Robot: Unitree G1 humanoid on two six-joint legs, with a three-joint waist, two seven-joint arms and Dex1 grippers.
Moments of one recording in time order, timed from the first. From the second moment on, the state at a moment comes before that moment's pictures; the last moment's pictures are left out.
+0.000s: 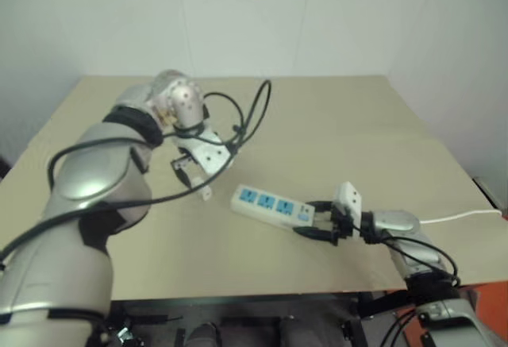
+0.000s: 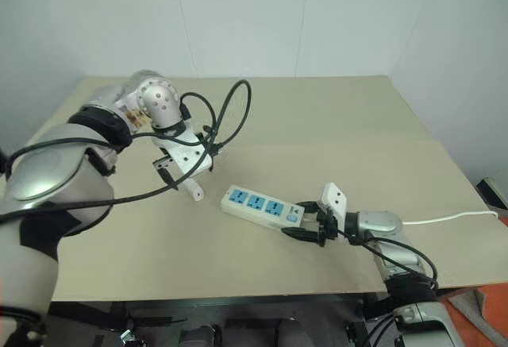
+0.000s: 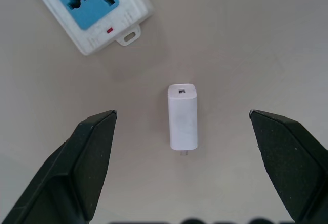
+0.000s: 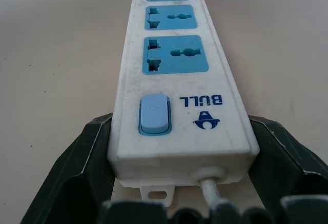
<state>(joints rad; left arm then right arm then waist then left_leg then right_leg) -1.64 0.51 -1.20 1.31 -0.02 -0.88 -1.61 -0.42 -0.53 0.07 0.30 0.25 0.09 1.19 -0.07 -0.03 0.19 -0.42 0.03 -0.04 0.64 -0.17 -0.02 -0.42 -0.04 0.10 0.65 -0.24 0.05</state>
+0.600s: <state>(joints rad) -1.53 0.42 -0.93 1.35 0.35 -0.93 -1.60 -0.38 -0.51 0.08 0.25 0.24 0.09 1.13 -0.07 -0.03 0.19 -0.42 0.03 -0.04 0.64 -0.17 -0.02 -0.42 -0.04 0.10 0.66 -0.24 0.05</state>
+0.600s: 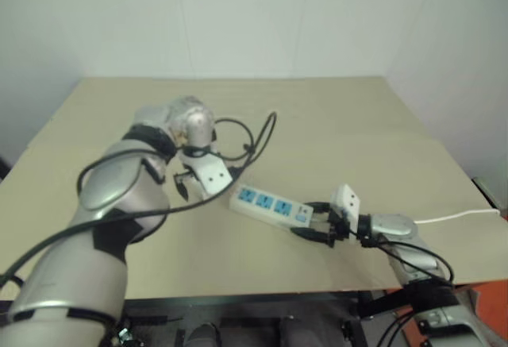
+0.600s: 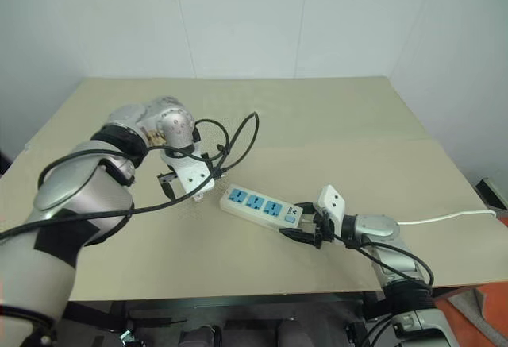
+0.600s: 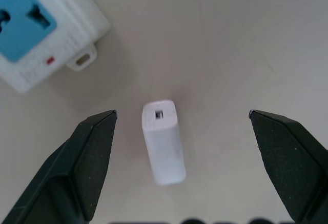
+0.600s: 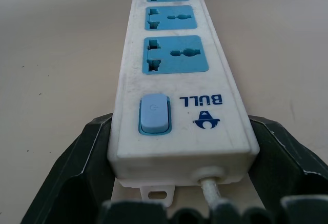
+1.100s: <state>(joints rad) -1.50 0.39 -0.92 1.36 0.68 -0.91 -1.30 -0.35 -0.51 0.08 0.21 0.23 0.09 1.09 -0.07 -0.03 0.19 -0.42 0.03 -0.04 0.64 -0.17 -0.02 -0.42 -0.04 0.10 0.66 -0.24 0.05</state>
